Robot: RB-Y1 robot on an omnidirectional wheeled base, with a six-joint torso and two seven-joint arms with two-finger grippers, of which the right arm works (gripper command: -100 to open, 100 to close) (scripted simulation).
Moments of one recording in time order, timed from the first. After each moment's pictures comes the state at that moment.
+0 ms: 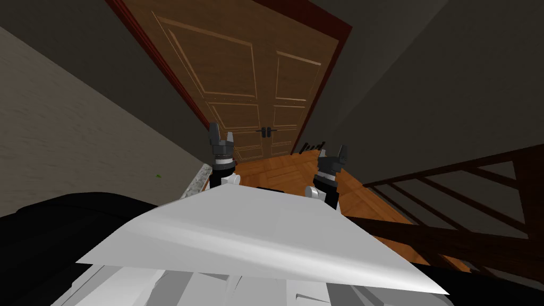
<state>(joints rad) 0.48 0.03 -0.04 -2.25 -0.06 -0.44 -0.08</state>
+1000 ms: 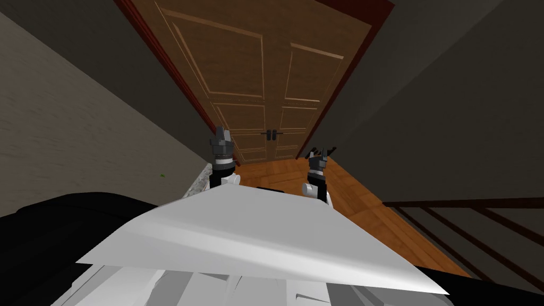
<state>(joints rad) 0.37 -0.05 -0.03 -2.03 -0.07 -0.42 -0.10</state>
